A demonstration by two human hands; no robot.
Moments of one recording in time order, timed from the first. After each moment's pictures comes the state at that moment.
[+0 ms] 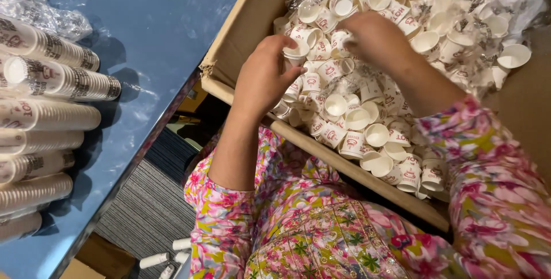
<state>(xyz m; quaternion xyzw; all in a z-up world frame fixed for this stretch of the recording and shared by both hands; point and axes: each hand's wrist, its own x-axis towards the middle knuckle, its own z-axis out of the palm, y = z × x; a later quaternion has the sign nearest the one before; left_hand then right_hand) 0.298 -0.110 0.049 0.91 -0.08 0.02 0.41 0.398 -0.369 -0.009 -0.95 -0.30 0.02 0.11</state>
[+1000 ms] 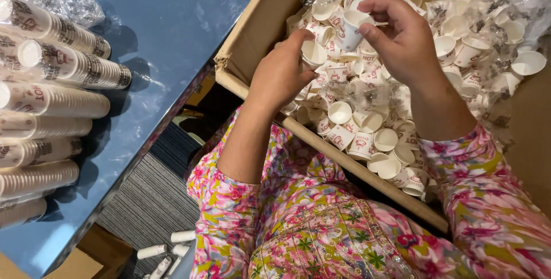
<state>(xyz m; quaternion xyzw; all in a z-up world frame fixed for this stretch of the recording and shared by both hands) 0.301 -0.112 0.050 0.92 -0.07 -0.04 0.38 0.353 -0.361 0.031 -0.82 -0.21 0.07 0.53</state>
